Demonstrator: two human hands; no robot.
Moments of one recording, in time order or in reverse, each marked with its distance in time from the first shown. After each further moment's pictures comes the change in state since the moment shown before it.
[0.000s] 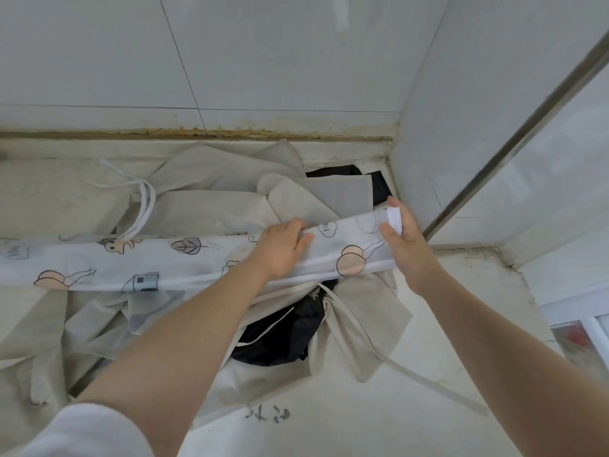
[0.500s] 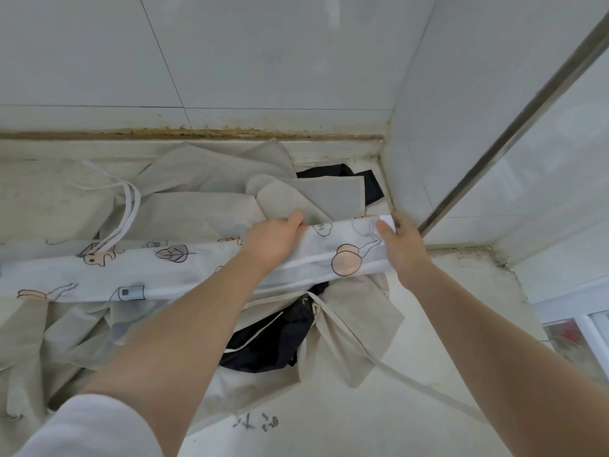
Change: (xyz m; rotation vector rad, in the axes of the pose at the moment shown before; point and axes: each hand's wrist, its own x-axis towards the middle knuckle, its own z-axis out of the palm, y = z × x) left_hand 0.016 0.016 -0.007 0.317 0.026 0.012; right_hand 0.014 0.000 0.000 -0.054 0.164 0.185
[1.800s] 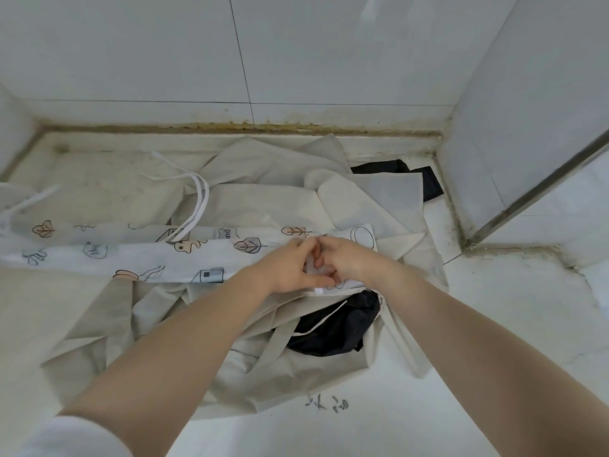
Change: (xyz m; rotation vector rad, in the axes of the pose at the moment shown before) left_hand -0.072 -0.074 -0.002 -0.450 -0.316 0.011; right_hand -0.062 -0.043 0.141 -0.309 -0.779 0.062
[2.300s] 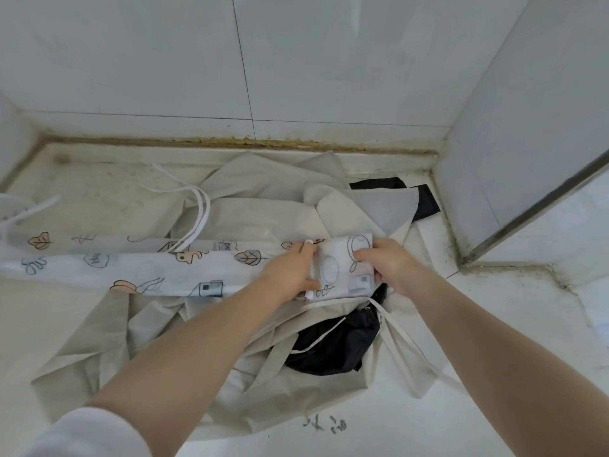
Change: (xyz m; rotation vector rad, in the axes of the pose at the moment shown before) left_hand 0.013 0.004 -0.002 0.233 0.085 -0.070; right_hand -0.006 0.019 -0.049 0.212 0.407 0.090
